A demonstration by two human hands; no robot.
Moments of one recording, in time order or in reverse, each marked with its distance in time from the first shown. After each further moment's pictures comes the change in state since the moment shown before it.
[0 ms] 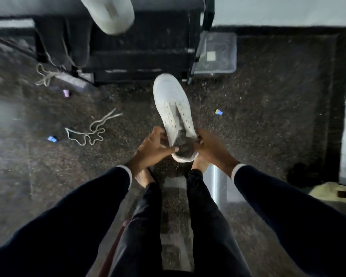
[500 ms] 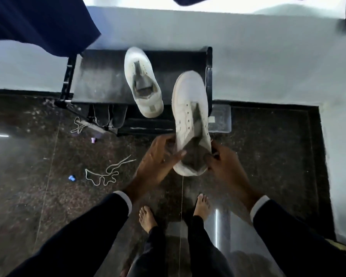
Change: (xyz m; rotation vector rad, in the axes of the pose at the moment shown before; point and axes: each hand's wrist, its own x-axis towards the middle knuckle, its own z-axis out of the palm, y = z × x) left_hand -0.055 0.143 -0.124 -0.100 0.323 0.363; right_hand -0.058 -0.165 -0.117 0.222 0.210 -0.177
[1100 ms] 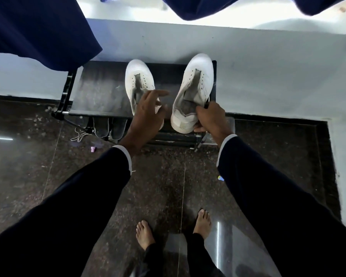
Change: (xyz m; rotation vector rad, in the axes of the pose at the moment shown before) left_hand 0.144 0.024 -0.053 0.175 0.264 0.178; right_hand 0.178 -0.058 -0.002 0.090 0.156 0.200
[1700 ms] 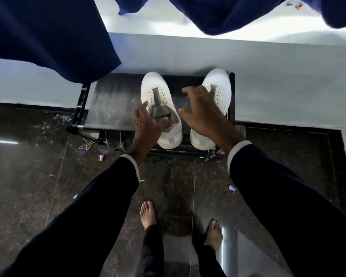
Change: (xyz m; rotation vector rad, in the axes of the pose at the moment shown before) left_hand 0.025 -0.048 -0.029 -0.034 0.051 -0.460; right_hand -0.001 -0.076 0.053 -0.640 -0.057 -0.627
